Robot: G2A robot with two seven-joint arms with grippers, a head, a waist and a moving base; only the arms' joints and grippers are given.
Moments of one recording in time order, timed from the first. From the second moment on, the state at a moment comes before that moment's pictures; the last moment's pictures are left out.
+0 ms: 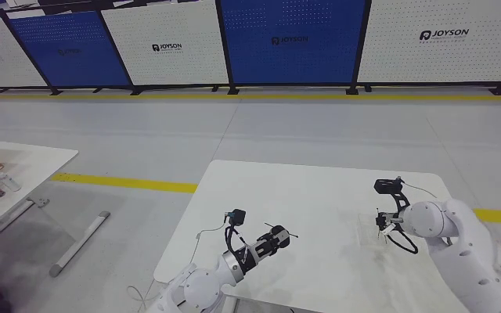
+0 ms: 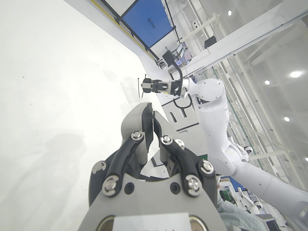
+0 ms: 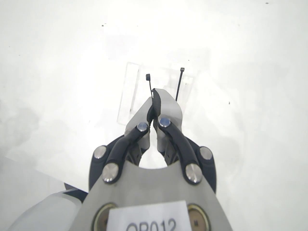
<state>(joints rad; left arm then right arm) 1.64 -1.14 -1.20 -1.87 0.12 -0.15 -0.31 -0.87 -1.07 1.03 -1.32 -0.76 0.15 1.17</state>
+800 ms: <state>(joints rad) 1.64 -1.14 -1.20 -1.87 0.12 -0.15 -0.31 -0.95 -1.04 1.15 -1.47 -0.71 0.12 1.08</state>
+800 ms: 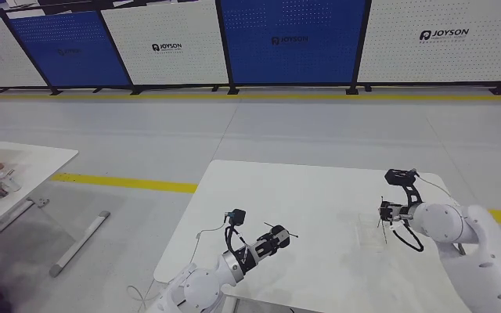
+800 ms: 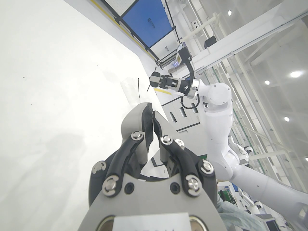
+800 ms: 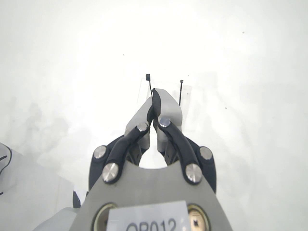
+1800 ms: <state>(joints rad) 1.64 -1.14 -1.20 -1.87 0.12 -0.15 -0.31 -1.11 -1.03 1.29 -1.61 -0.55 0.06 0.89</state>
